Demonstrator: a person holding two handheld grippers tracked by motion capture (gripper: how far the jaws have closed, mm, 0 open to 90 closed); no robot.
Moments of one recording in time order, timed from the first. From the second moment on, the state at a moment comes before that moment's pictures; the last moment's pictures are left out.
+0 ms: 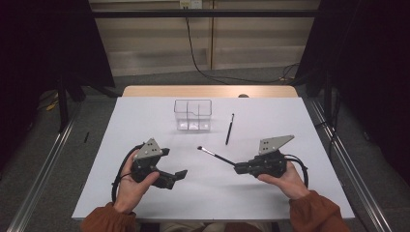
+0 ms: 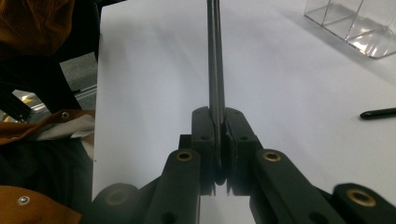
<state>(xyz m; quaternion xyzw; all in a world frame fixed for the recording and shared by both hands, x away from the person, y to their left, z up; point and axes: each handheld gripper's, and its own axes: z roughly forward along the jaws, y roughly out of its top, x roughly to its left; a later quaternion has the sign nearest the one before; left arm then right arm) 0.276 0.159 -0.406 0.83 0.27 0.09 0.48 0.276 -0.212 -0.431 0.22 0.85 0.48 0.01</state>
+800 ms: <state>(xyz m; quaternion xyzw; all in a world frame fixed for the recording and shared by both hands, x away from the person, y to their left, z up) 0.276 0.159 -0.409 0.82 0.28 0.11 0.48 0.268 -0.206 -0.424 0.20 0.79 0.57 0.06</state>
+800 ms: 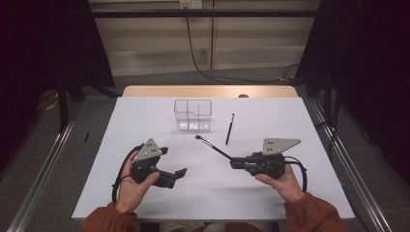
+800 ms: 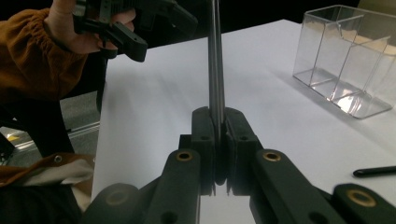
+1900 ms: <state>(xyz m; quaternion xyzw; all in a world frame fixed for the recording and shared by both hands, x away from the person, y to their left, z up) 0.275 0.123 -0.407 0.79 0.23 0.11 0.55 0.268 -0.193 -0.424 0.20 0.78 0.59 0.06</state>
